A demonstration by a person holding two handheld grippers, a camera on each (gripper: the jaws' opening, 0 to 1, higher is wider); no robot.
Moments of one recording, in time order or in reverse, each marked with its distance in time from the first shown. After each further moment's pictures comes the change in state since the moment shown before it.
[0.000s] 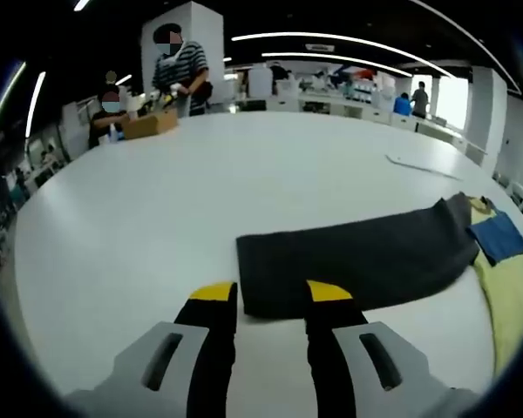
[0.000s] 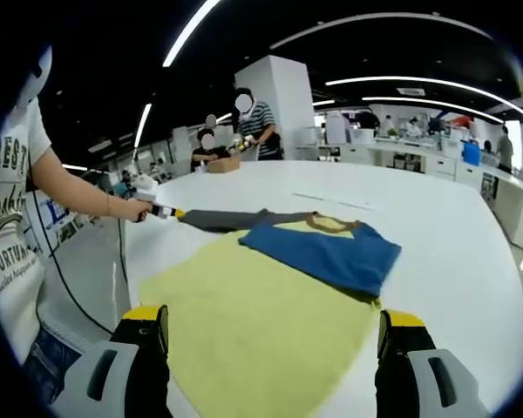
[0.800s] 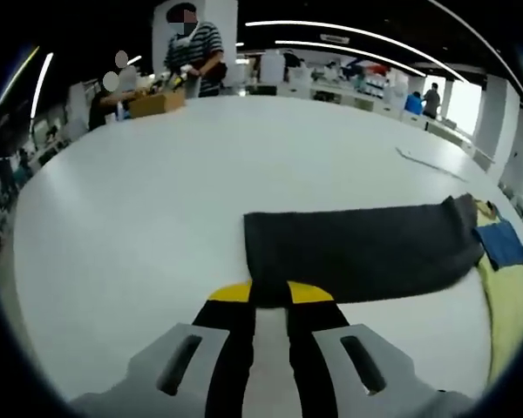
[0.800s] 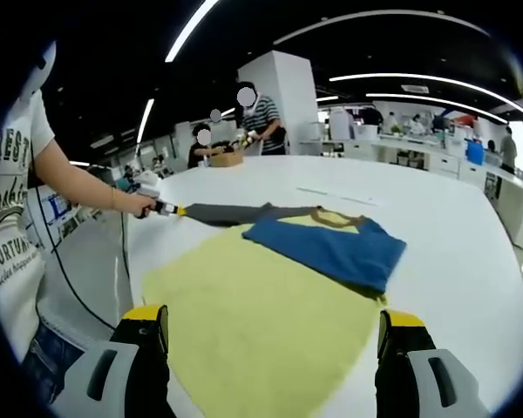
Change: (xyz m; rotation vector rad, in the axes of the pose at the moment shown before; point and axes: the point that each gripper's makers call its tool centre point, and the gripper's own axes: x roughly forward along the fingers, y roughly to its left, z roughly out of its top) left arm 0.000 0.005 -0.014 -0.053 0.060 0.024; right arm 0.003 0.005 -0.006 -0.011 0.024 0.013
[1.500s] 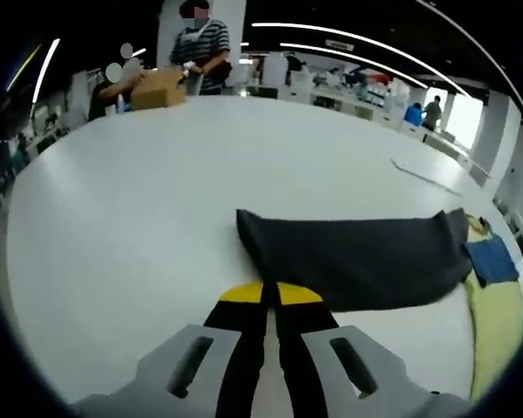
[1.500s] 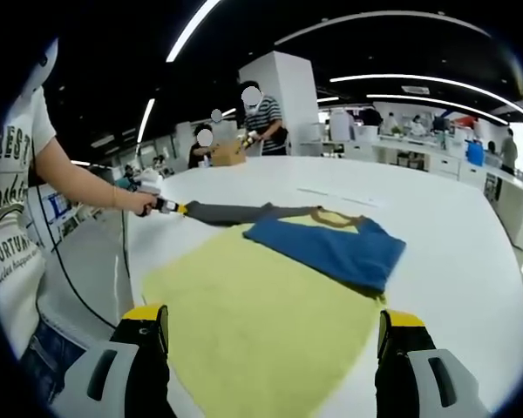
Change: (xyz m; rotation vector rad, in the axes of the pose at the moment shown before) left arm -0.004 -0.013 0.009 -0.068 -0.019 -0.041; right arm -0.003 0.001 -0.001 -0.006 -0.007 -0.001
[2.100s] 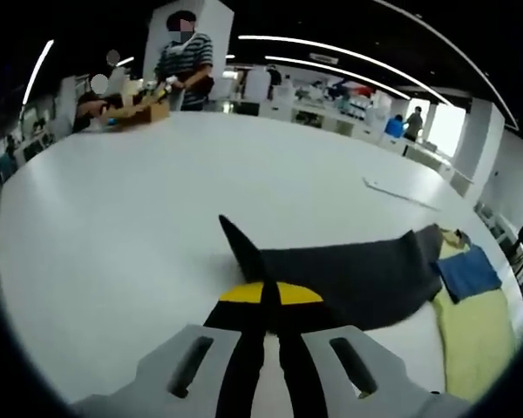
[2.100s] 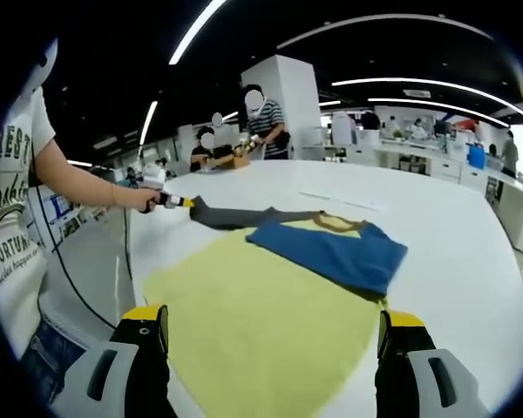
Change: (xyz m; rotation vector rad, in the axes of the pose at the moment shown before) left arm -0.009 -0.039 0.029 0.015 -0.068 -0.101; right arm 0.000 0.004 0.003 -0.007 -0.018 0.010
